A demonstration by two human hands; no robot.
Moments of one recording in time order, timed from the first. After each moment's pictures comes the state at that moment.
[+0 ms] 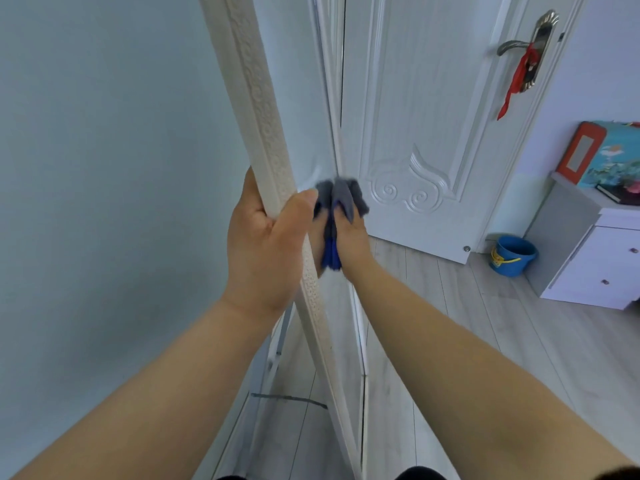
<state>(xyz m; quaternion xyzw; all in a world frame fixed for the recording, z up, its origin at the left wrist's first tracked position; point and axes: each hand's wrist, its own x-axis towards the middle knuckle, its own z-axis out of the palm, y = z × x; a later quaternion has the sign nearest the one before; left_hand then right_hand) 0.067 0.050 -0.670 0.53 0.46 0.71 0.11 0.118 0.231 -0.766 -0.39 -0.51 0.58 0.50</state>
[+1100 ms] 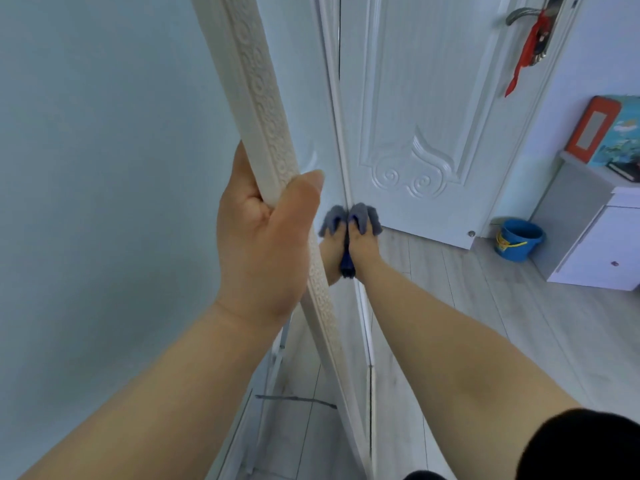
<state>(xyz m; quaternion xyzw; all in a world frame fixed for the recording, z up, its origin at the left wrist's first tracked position) 0.067 0.049 -0.667 0.51 0.45 0.72 0.15 0.118 0.258 -0.809 -0.52 -0.43 0.57 0.46</state>
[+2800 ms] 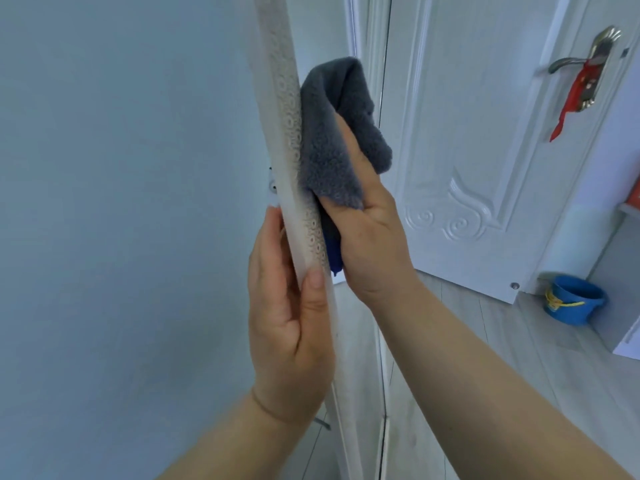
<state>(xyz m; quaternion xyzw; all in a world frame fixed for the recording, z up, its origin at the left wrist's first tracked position) 0.093 0.051 -0.818 0.54 0.38 0.75 -0.07 0.147 0.120 -0.735 0.03 -0.68 0.46 0.57</state>
